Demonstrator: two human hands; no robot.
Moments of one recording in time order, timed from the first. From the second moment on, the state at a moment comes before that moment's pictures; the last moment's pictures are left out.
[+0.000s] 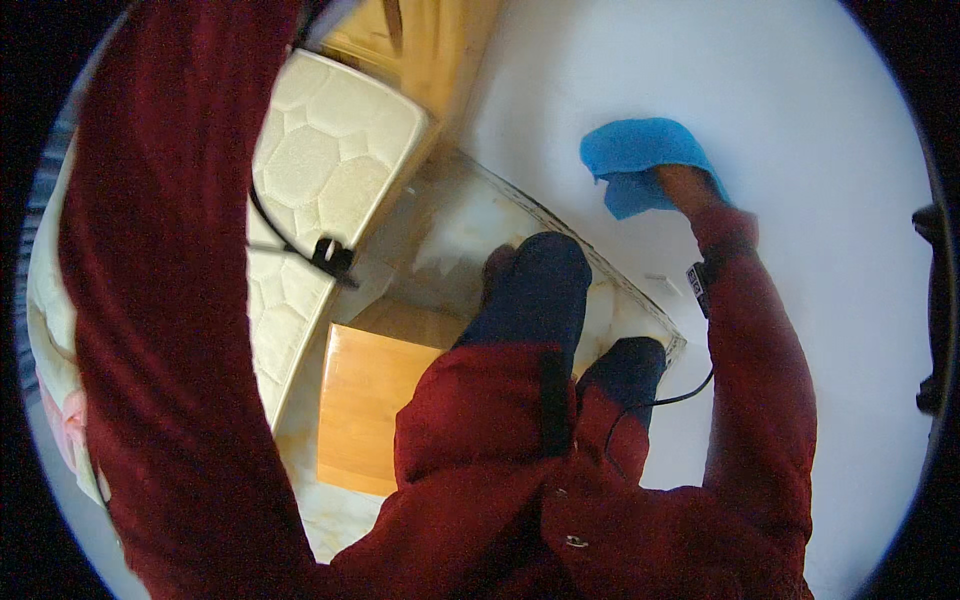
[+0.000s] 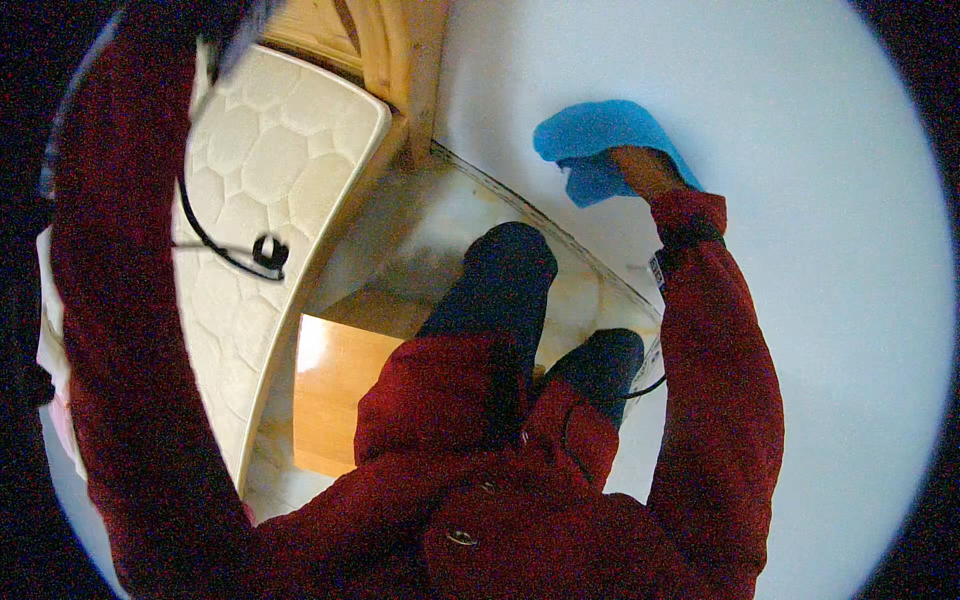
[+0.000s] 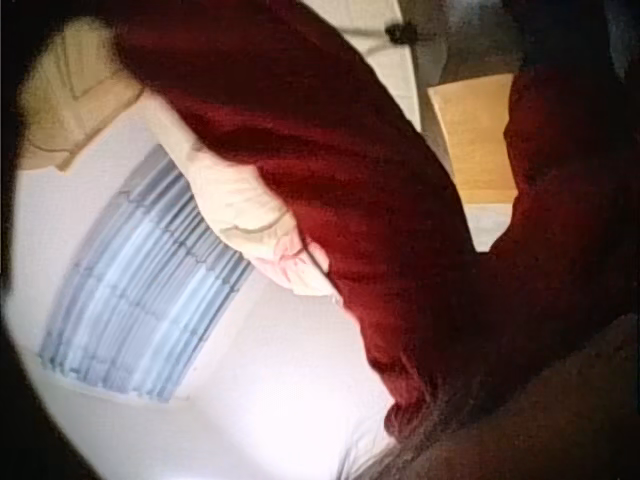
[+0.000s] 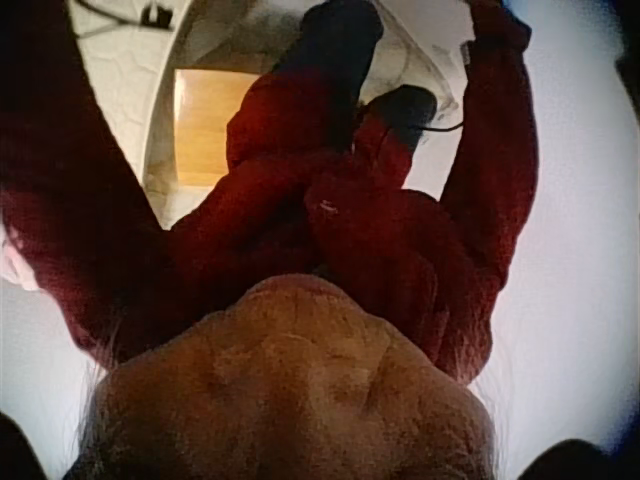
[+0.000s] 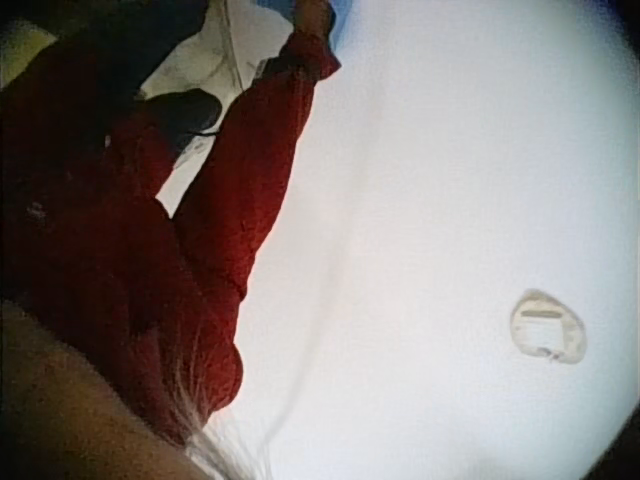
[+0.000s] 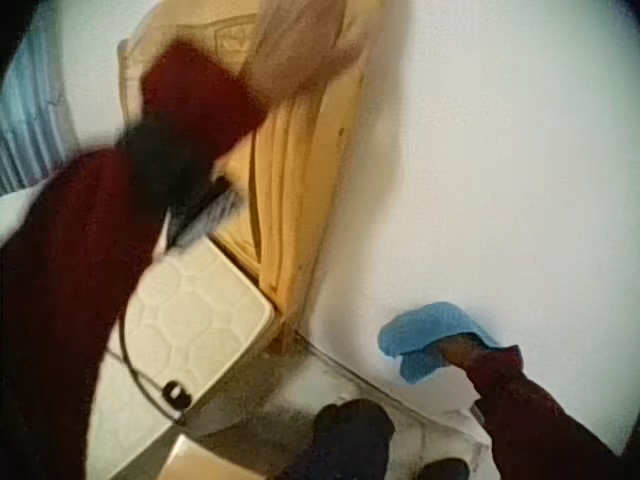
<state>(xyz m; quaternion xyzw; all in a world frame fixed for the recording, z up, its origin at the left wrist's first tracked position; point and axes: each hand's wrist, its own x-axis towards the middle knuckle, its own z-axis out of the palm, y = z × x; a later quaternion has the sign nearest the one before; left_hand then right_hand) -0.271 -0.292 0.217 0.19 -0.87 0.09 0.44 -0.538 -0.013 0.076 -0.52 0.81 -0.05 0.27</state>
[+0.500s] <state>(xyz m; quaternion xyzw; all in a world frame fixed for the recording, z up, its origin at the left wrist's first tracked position) -0.098 -0.193 -0.076 0.42 -0.91 0.00 0.03 -0.566 0.081 0.039 -0.51 0.83 0.21 0.11</state>
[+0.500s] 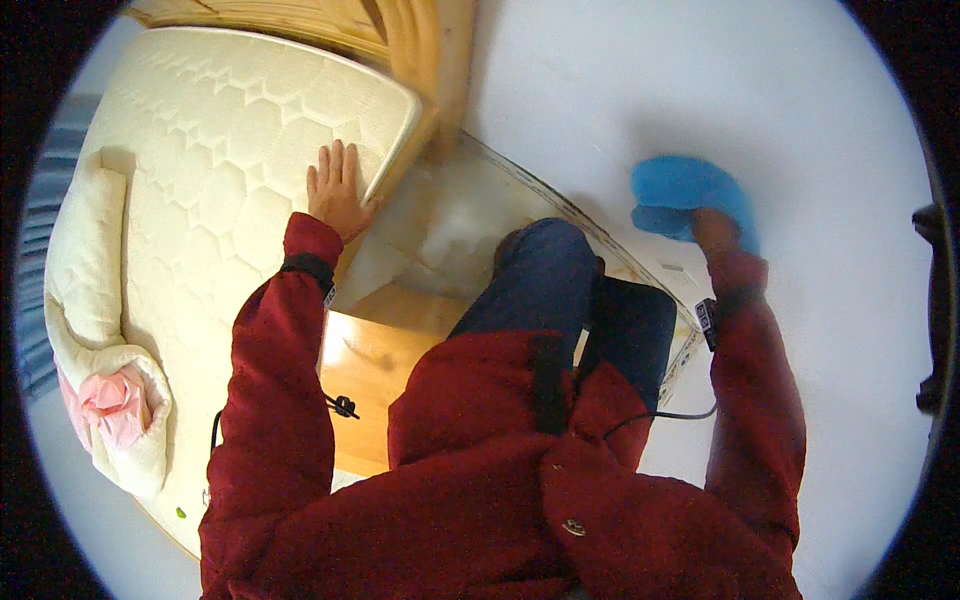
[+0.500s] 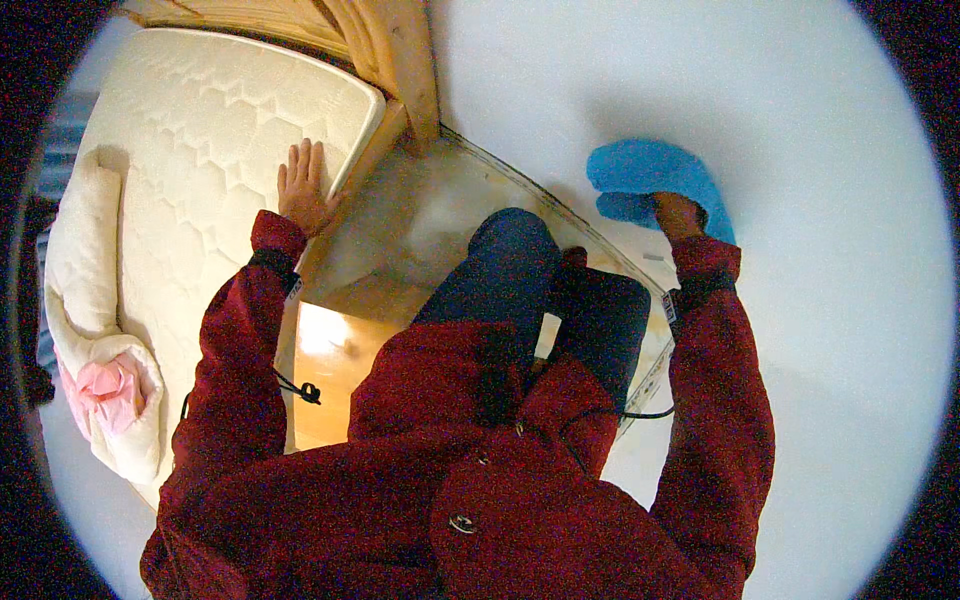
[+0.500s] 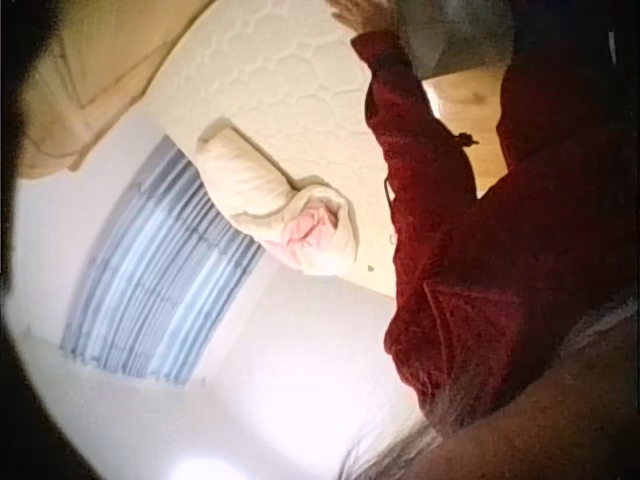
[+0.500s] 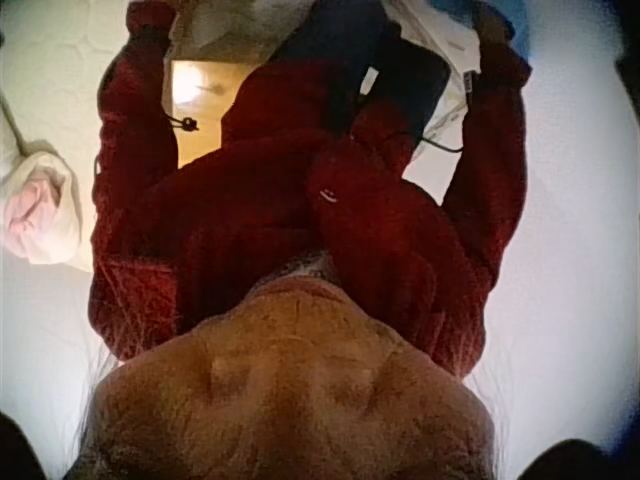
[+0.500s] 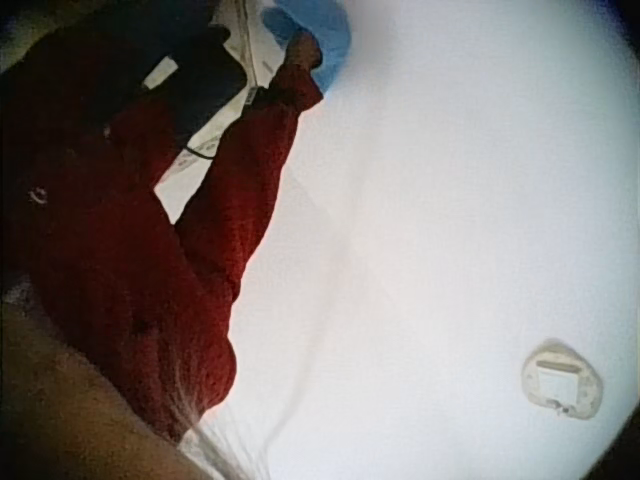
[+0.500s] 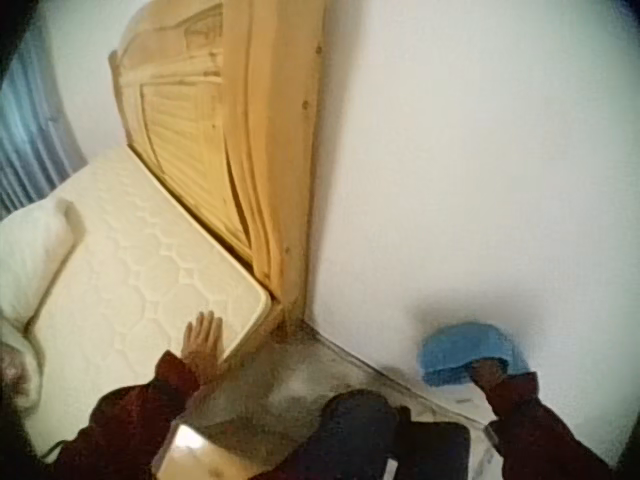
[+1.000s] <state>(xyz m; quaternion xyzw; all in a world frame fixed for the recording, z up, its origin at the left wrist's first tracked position) -0.101 -0.188 -0.078 0.41 -0.91 -0.03 0.07 -0.500 -0.091 -0.106 -0.61 0.79 0.01 0.04</state>
